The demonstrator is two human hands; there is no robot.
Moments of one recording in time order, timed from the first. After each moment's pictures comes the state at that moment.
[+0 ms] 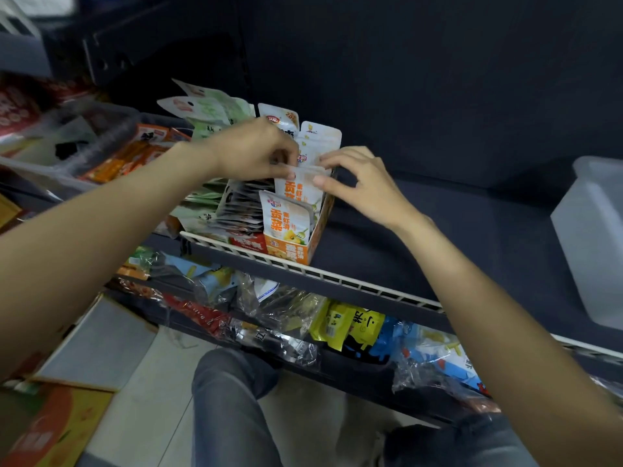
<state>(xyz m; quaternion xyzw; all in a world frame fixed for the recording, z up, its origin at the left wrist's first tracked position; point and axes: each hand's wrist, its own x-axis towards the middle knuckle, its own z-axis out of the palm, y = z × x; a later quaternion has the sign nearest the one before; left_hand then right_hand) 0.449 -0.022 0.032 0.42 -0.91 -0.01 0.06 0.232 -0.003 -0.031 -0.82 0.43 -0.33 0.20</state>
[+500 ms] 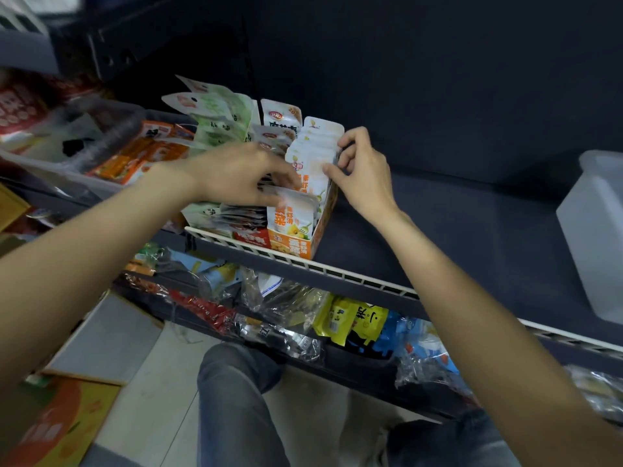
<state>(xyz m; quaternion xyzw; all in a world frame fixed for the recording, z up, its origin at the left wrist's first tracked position) 0.458 0.023 0.034 0.44 -0.90 -0.04 -0.04 0.251 -0.007 -0.042 -0.72 0.52 -0.43 0.18</state>
